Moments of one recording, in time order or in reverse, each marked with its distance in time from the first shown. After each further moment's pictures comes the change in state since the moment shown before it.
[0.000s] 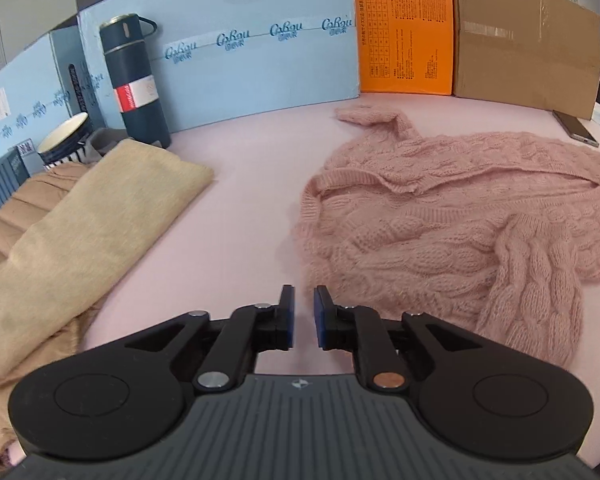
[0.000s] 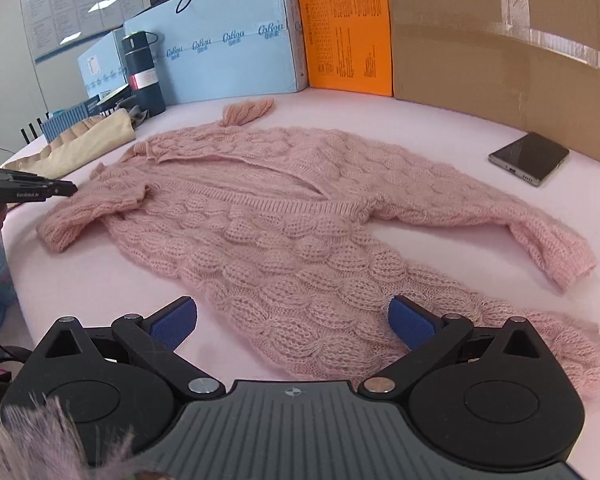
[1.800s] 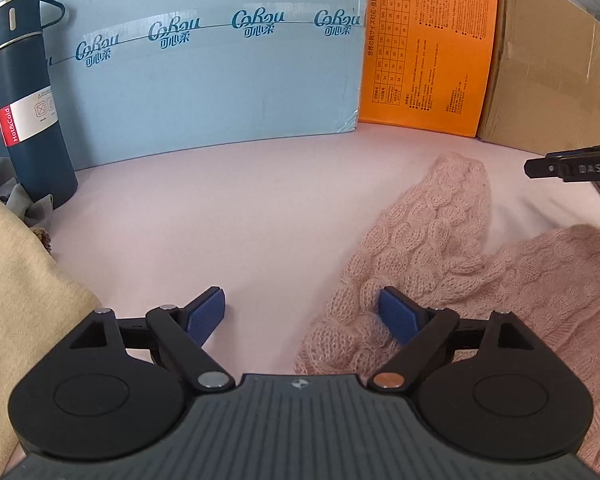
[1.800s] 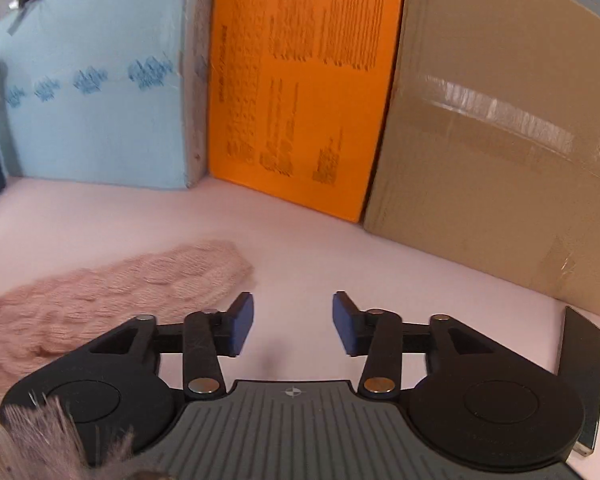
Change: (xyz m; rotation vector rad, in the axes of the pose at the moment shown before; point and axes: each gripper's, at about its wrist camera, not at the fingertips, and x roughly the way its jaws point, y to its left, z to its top) left arm 0.168 -0.031 0.093 -0.084 0.008 -0.167; right arm 0.213 -0.012 0.192 -0.011 -0.107 -0.311
